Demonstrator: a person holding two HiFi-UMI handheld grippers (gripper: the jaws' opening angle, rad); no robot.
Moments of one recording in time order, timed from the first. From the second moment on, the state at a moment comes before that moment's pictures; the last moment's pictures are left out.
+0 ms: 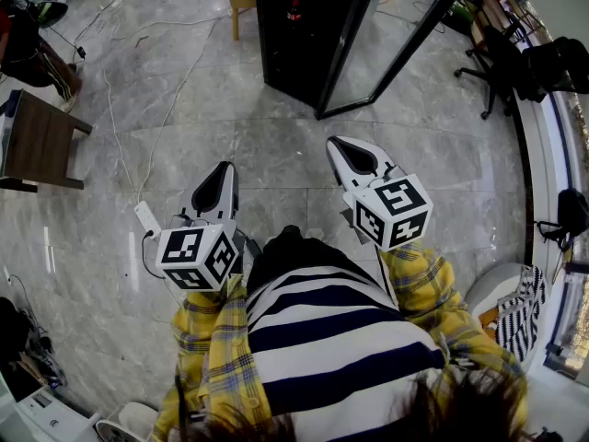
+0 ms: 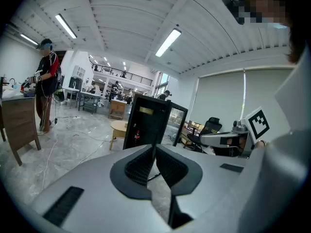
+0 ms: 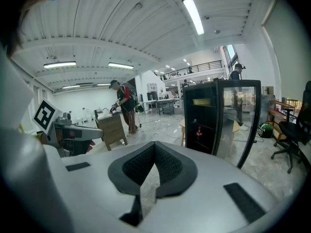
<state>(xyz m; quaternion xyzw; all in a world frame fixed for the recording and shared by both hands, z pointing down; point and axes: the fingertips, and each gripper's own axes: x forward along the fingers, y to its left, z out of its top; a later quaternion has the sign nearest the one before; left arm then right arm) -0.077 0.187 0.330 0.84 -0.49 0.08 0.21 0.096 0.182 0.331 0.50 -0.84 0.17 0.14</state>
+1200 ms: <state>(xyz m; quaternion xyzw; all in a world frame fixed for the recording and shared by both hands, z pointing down) -0.047 0.158 0.341 0.82 -0.53 0.11 0.19 0.124 0.132 0.362 0.44 -0.86 0.18 0.16</state>
